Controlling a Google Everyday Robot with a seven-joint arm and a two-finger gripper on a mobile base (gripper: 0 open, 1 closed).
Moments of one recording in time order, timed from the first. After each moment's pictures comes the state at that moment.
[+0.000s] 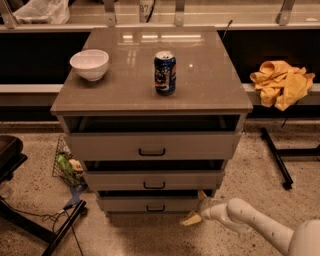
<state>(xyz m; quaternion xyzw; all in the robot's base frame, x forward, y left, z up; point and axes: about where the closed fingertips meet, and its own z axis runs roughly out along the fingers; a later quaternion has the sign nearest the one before) 0.584 -0.145 0.247 -0.47 0.74 0.19 0.44</state>
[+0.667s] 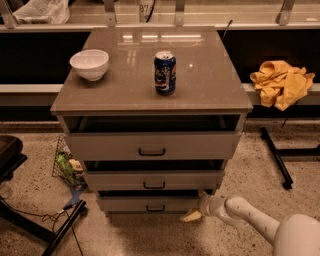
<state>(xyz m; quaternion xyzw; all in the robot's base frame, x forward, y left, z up) 0.612 -0.152 0.220 -0.47 0.75 0.19 0.43</state>
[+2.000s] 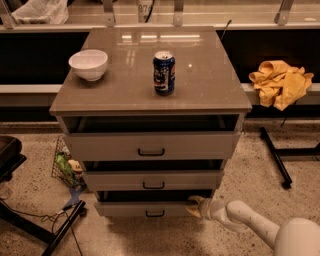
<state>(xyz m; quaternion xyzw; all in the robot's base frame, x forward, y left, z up) 0.598 -0.156 0.201 -0.45 0.76 0.19 0.42</state>
